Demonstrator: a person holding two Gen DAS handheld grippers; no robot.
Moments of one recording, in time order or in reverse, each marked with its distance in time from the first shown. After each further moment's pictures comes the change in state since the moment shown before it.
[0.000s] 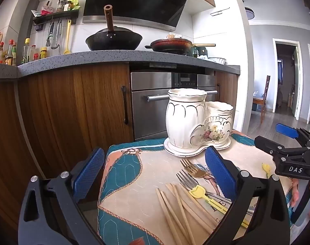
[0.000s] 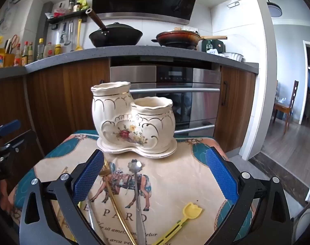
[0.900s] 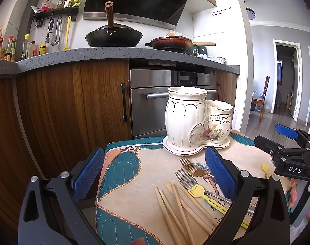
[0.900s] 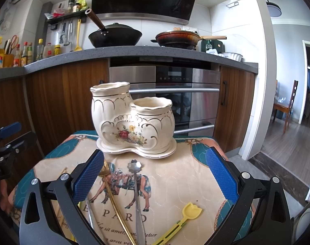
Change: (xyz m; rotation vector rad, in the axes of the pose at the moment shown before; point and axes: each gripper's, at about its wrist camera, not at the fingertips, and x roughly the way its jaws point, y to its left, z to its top) left arm 0.005 0.001 -0.002 -0.020 0.011 -0.009; right arm -0.002 0.001 0.000 0.003 -0.004 0.000
